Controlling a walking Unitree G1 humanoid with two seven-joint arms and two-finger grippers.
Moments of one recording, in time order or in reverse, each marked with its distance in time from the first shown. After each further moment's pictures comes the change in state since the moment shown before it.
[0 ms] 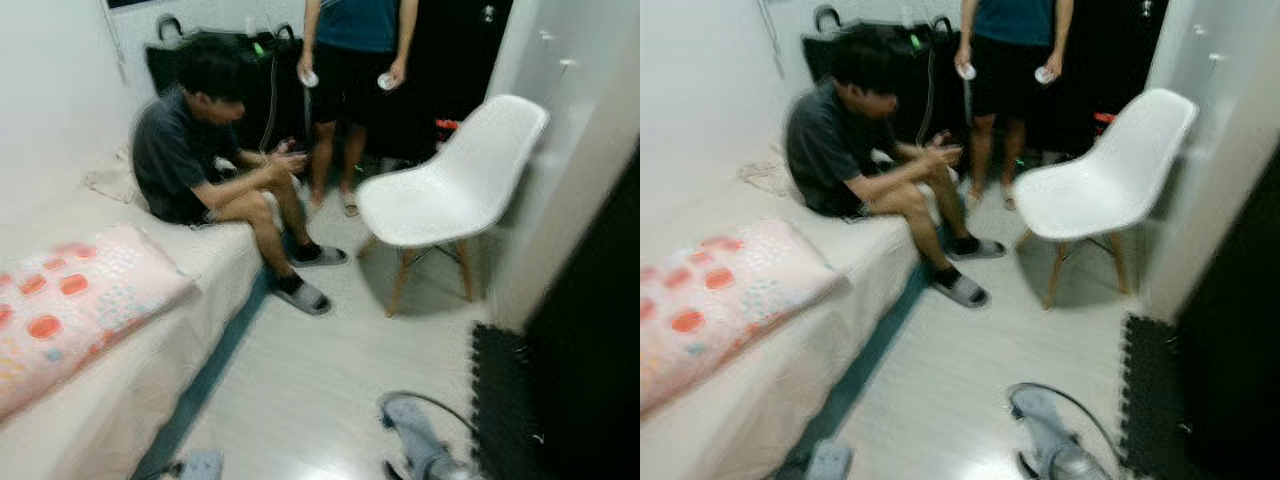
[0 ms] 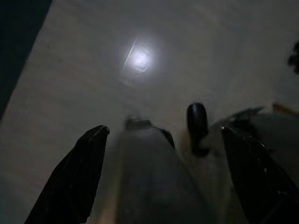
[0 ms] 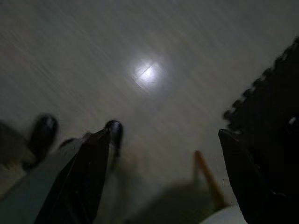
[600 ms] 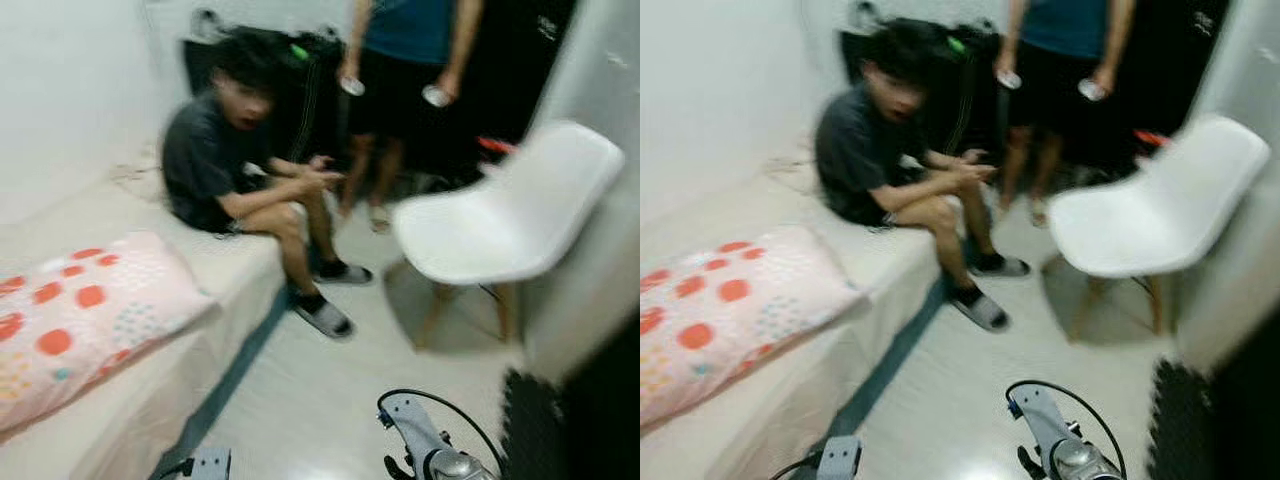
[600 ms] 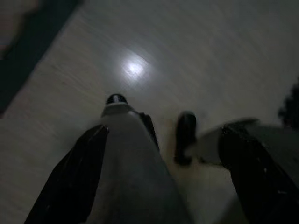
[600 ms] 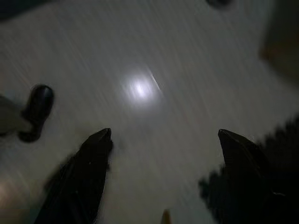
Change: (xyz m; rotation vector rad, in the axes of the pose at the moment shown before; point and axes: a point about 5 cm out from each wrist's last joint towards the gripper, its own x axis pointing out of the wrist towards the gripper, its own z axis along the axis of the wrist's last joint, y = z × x) left arm -0.001 -0.007 -0.007 -0.041 -0.003 0.007; right arm 0.002 0.006 0.011 -0.108 -0.031 0.044
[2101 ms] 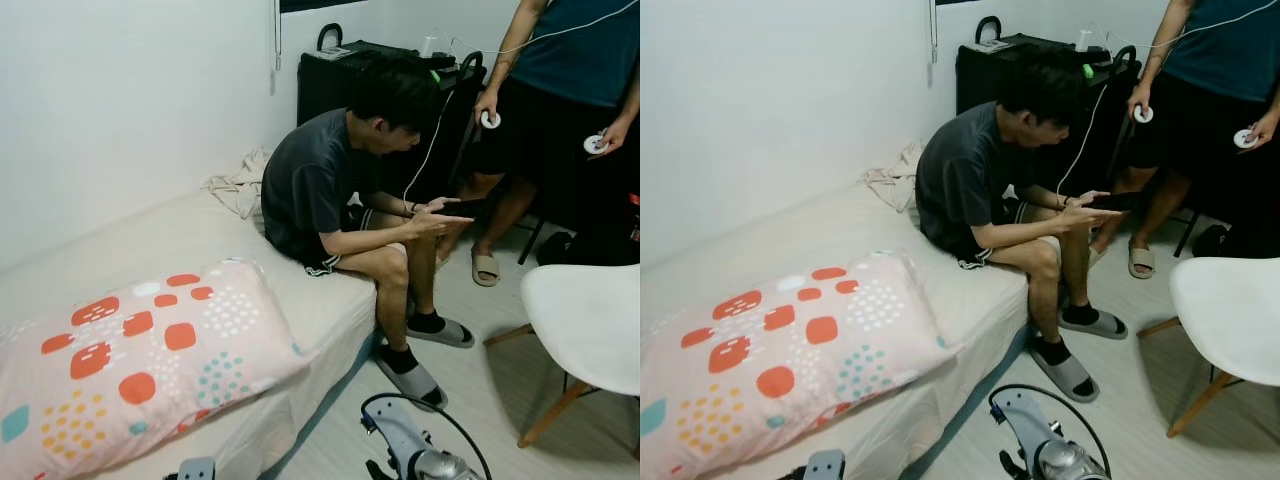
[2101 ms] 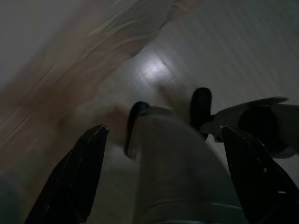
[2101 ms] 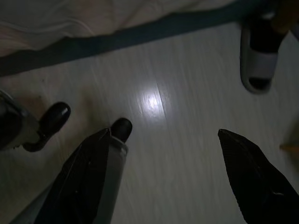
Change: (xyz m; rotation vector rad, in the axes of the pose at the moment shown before) left arm -0.003 0.009 -0.009 -0.015 0.035 0.040; right arm 0.001 0.008 -0.002 -0.036 0.002 0.052
